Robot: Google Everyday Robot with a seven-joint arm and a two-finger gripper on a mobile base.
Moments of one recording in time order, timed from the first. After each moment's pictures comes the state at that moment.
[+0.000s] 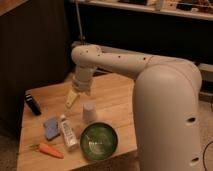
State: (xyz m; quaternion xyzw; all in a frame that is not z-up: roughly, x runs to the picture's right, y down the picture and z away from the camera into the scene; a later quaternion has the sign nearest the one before) arm -0.139 0.052 0.735 -0.44 0.02 0.34 0.83
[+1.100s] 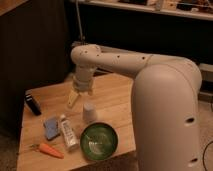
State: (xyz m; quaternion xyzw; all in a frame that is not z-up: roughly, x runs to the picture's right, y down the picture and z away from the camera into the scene) arm -0.117 0.052 0.741 -0.42 0.06 0.36 0.83
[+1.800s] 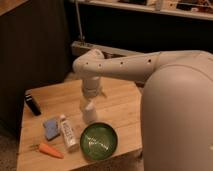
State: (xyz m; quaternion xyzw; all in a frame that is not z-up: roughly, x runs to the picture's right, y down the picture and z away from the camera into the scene) arm -0.064 0.066 0.738 -0.31 0.15 0.43 0.84
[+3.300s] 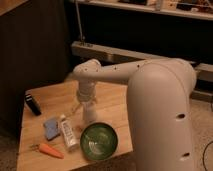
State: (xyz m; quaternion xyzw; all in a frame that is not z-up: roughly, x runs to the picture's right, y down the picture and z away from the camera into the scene) arm -0.123 0.095 0.802 -0.37 0.10 0.46 0.80
